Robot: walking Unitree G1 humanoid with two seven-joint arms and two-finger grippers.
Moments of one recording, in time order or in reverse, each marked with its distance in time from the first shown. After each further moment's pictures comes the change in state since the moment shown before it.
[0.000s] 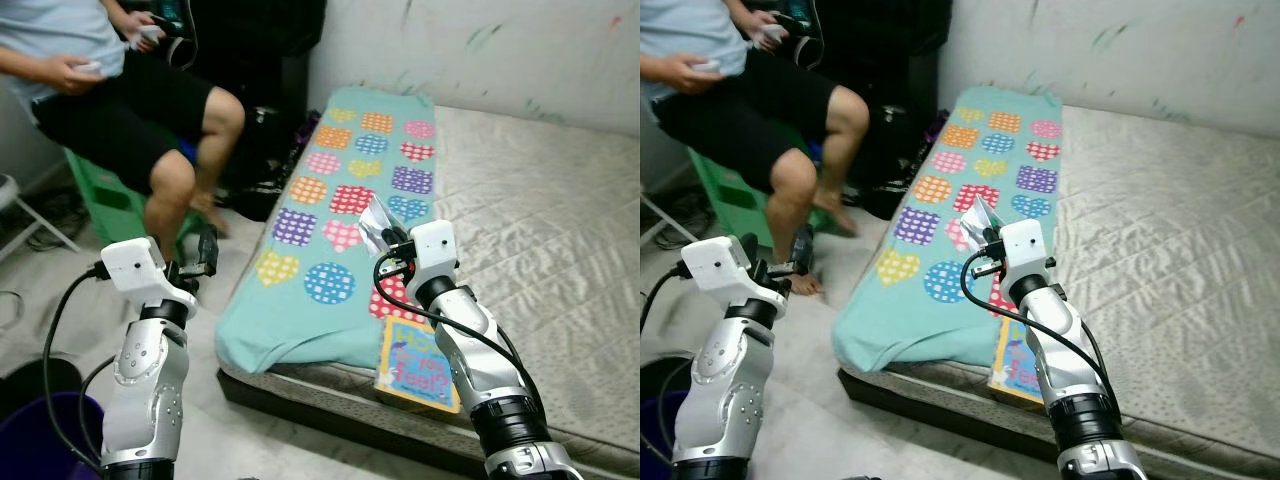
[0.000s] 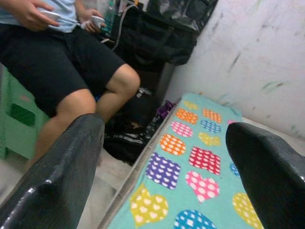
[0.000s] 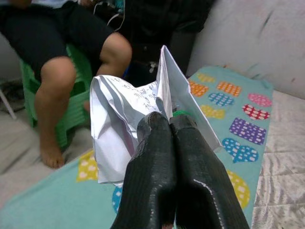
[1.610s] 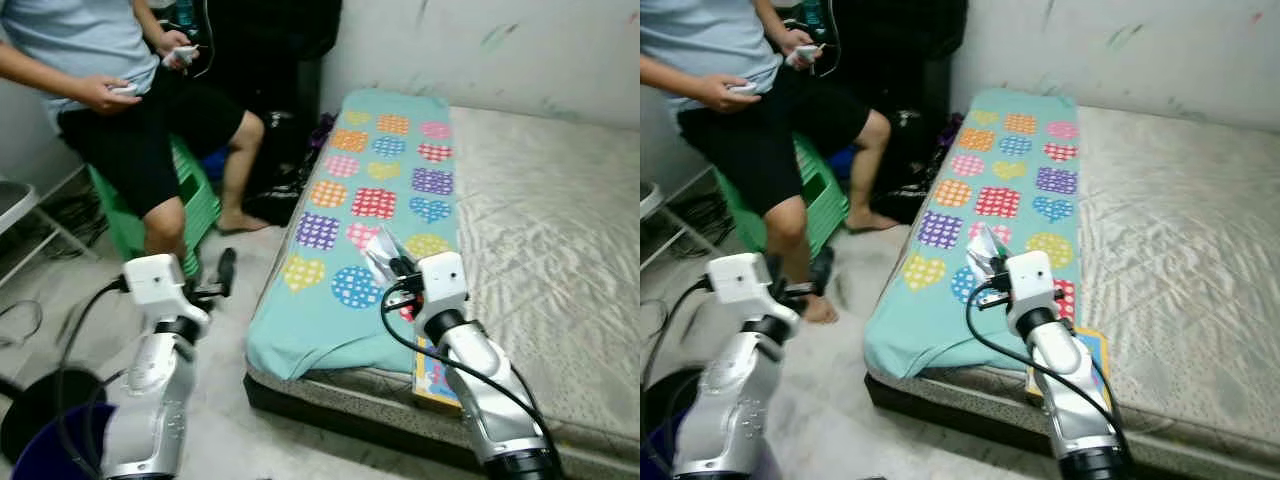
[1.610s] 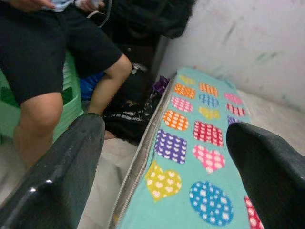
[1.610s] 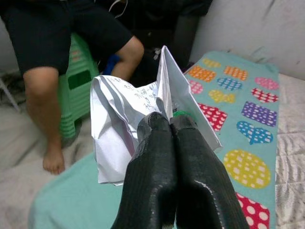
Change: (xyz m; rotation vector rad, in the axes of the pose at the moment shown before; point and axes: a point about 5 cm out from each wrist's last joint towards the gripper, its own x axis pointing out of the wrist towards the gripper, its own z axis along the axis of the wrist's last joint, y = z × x) left arm -0.011 -0.001 -0.019 0.002 0.121 -0.054; right arm -0.036 0.009 -0.015 0.003 0.069 -0.010
